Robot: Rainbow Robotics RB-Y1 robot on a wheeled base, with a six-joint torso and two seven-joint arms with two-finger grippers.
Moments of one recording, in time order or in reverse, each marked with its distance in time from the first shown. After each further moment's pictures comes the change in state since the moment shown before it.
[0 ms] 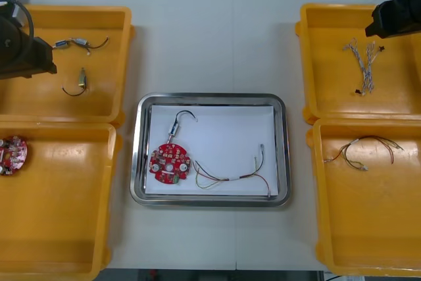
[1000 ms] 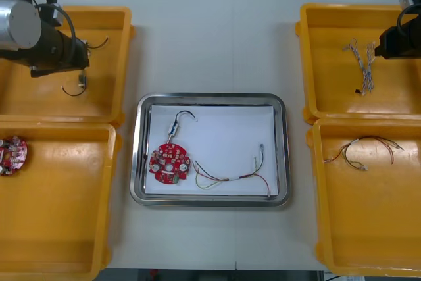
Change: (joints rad) right arm 0.003 0.001 0.007 0.297 0.038 -0.265 0.004; left arm -0.024 -0.102 -0.105 0.080 -0.079 -0.248 -0.002
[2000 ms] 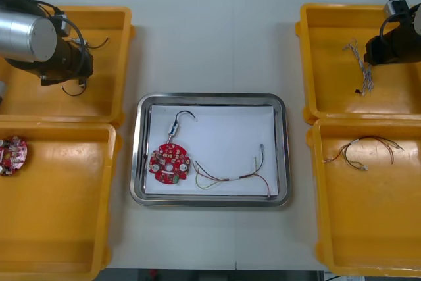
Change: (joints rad) right arm 0.007 0.038 0.068 0.026 0.036 -0.092 0.000; left arm 0.001 -0.021 -0.043 0.067 -0.062 -0.060 0.000
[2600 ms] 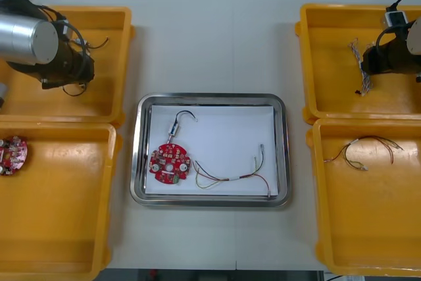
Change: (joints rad) right arm 0.060 0.016 0.000 -0.001 0.001 -0.102 0.000; left arm 0.008 -0.007 0.000 0.000 0.000 0.023 0.000
